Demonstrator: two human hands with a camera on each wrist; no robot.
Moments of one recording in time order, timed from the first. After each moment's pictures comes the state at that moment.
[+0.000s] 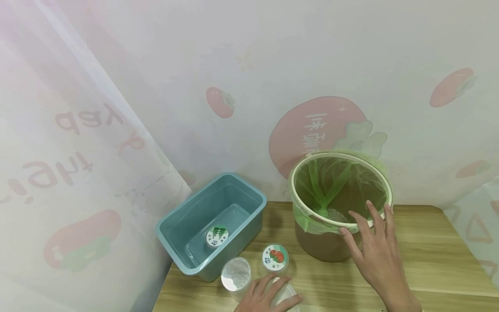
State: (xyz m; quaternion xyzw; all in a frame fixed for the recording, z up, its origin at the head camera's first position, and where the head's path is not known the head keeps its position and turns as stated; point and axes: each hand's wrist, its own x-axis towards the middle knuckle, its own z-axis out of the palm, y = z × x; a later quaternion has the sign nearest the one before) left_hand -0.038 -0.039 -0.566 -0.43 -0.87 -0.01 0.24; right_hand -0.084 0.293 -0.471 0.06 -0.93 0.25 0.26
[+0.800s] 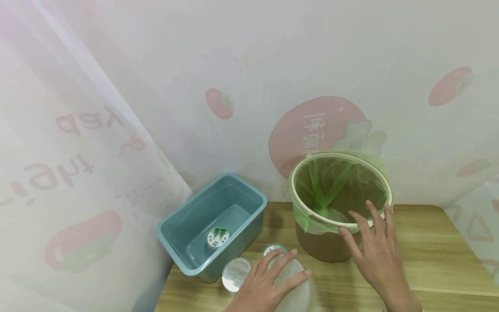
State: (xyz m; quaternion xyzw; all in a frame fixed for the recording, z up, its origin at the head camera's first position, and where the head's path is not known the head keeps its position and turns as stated) left_hand -0.051 -0.028 -0.480 -0.43 -0.87 -0.05 0.25; right_hand -0.084 0.292 -0.471 0.07 -0.93 0.24 0.28
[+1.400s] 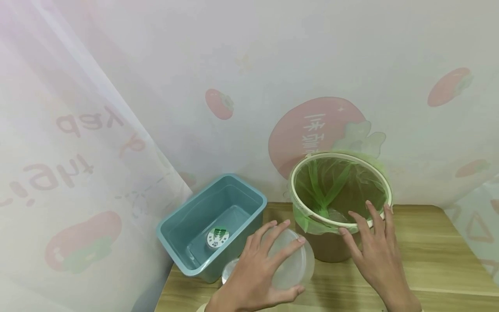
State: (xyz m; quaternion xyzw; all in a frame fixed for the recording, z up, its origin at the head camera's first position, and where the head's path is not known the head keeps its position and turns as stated) left_hand -0.083 -0.018 -0.435 -0.41 -0.86 -0.14 0.28; right_hand -0.085 0.291 -0.470 0.08 -0.92 0.24 0.30
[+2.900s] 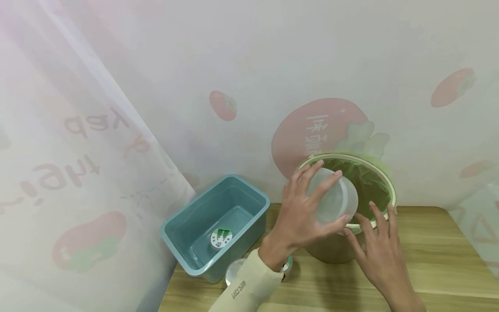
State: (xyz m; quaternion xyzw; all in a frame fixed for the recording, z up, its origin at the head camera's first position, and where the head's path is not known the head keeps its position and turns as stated) left_hand -0.160 0.087 -0.377 -0.35 -0.85 -0.22 0.33; right_hand -0.085 0.298 -0.473 0.07 -0.93 0.24 0.26
